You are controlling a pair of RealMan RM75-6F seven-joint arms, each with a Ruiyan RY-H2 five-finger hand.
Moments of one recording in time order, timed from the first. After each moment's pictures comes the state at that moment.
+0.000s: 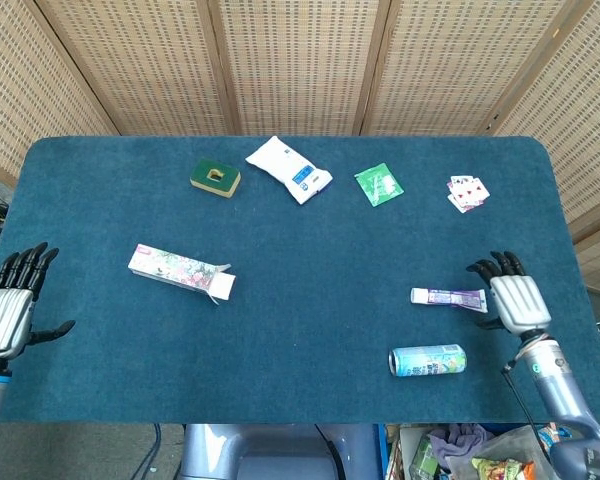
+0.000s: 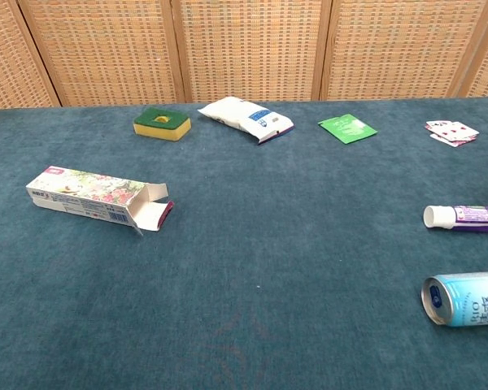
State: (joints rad) left arm -0.25 -1.16 -0.03 -1.57 1.39 1.42 0.01; right arm 0.42 -1.28 0.12 -1.32 -1.33 1.04 0.04
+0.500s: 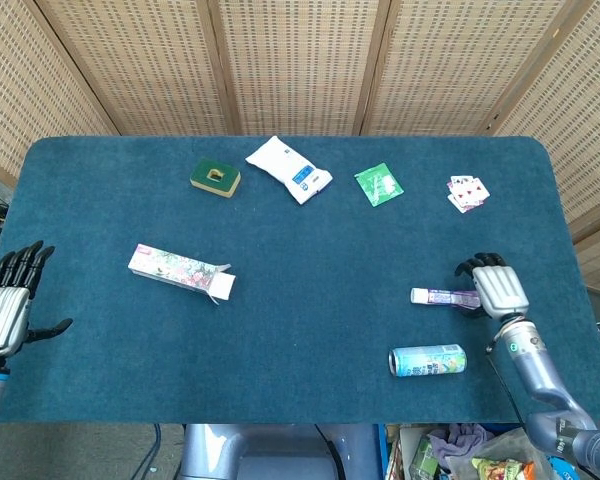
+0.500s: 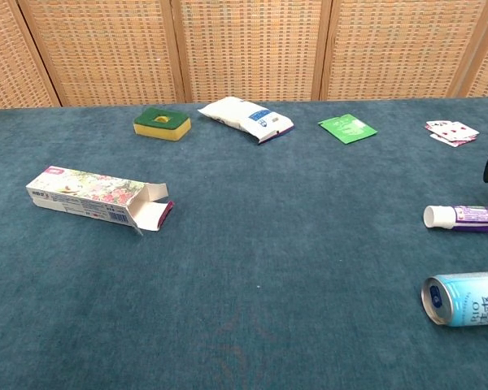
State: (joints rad) left arm -0.24 -1.16 -0.06 -1.56 1.37 1.40 0.01; right arm 0.49 -1.40 0.13 -1.17 -1.27 0.92 0.01
